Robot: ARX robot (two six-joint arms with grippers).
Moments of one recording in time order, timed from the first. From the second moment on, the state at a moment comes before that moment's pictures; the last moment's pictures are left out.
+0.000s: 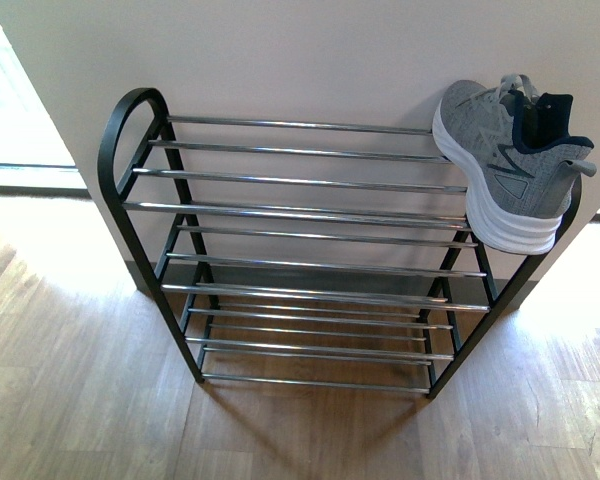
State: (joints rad) left arm 0.04 0.46 0.19 -0.03 -0.47 0.12; right arm 0.00 0.22 0.02 0.22 0.00 -0.01
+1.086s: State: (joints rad) left arm 0.04 0.46 0.19 -0.03 -0.47 0.12; right arm 0.00 0.01 0.02 0.00 0.00 -0.01
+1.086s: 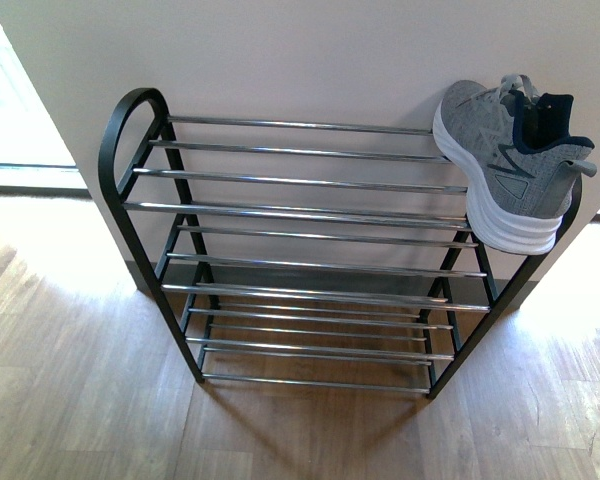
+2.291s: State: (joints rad) left arm -0.17 1.51 0.70 0.23 -0.01 -0.68; right arm 0.00 0.01 0.02 0.00 0.00 -0.01
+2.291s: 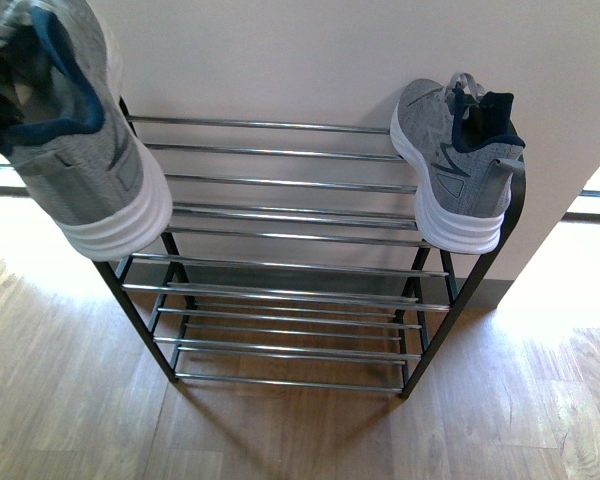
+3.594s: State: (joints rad) left arm -0.51 2.28 1.61 -0.14 0.15 -0.61; right arm 0.00 0.01 0.02 0.00 0.00 -0.01
